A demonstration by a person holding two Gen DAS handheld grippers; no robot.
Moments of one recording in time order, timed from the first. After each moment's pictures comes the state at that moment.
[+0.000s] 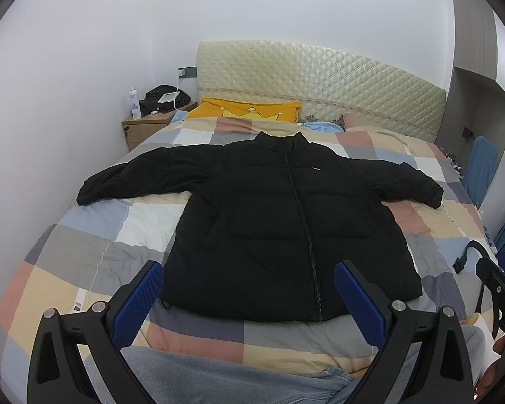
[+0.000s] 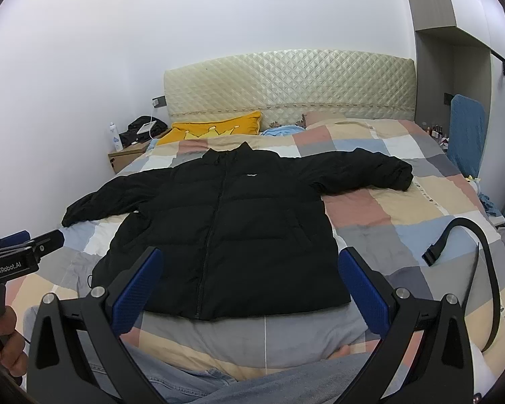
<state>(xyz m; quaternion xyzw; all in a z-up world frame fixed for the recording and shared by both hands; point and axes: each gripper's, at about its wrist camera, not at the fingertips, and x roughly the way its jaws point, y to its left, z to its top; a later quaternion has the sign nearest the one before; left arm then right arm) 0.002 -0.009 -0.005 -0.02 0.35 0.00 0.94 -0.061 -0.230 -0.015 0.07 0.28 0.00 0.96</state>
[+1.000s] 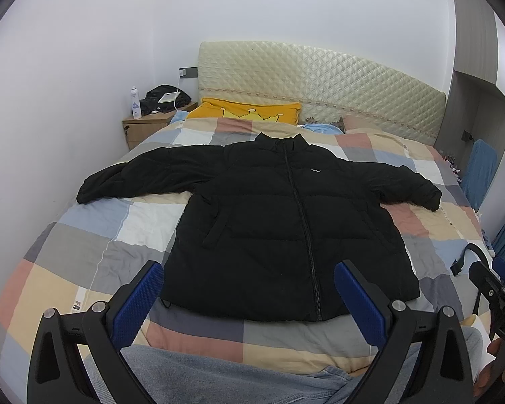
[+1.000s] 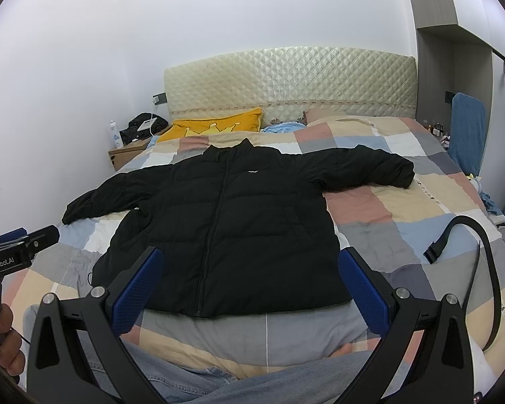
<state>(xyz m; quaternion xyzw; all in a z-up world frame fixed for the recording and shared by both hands) 0.000 -0.008 -0.003 -0.02 0.35 0.00 0.94 -0.057 -0.226 -0.018 0.07 0.28 0.00 0.96</state>
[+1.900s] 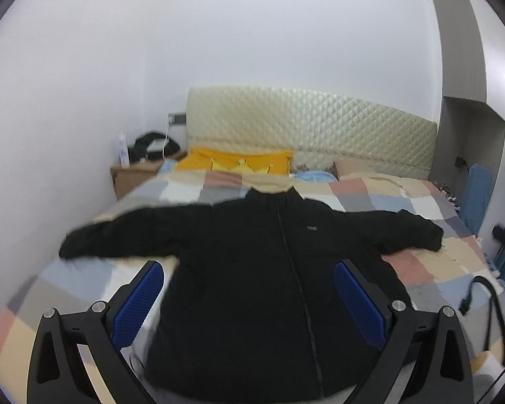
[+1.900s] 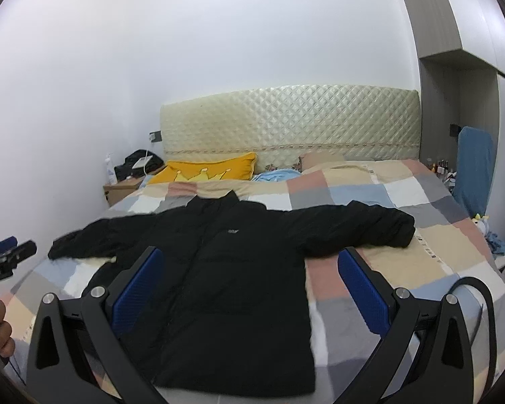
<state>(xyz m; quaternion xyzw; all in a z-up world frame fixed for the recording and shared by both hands) 0.080 -0.016 0.015 0.00 0.24 -0.02 0.97 0.033 -0.315 0.012 0.06 0.20 0.01 0.98</state>
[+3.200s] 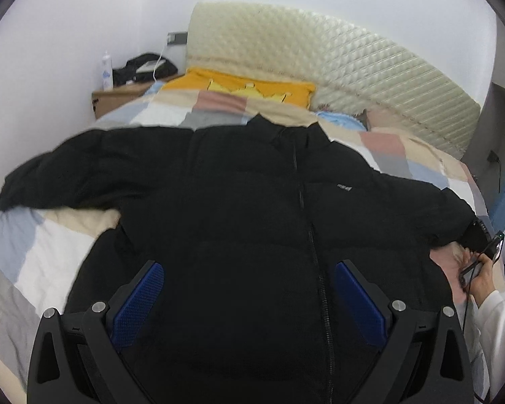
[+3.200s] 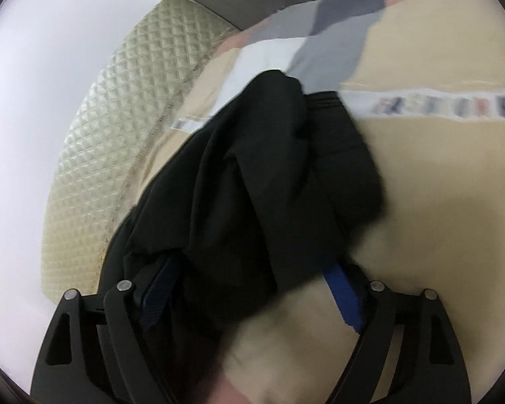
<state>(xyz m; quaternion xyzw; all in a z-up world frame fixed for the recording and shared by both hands) 0.287 -0.021 -0.145 -0.08 0.39 0.00 0.92 0.354 -0.692 -0.295 0.49 0.16 -0.18 0.84</state>
